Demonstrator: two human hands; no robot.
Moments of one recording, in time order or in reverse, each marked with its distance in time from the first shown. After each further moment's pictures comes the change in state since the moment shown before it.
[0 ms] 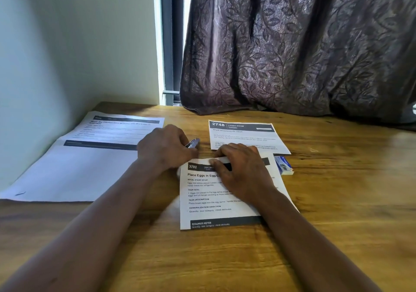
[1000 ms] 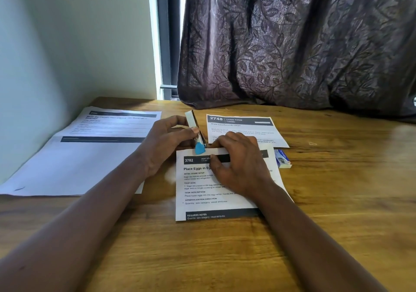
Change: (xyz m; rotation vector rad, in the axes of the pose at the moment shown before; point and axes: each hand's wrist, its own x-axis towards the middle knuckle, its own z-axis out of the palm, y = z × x) left_hand -0.012 -0.004 0.005 -1.147 -0.244 0.059; right_hand -0.001 -0.003 -0.005 0.021 0.035 -0.033
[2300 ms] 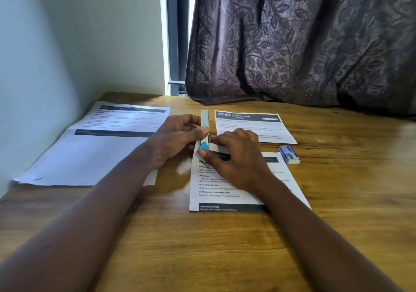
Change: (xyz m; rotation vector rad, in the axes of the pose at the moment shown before) left_hand -0.006 0.004 -0.010 0.114 -0.118 0.011; right_hand 0.005 -0.020 0.003 0.045 -0.065 0.007
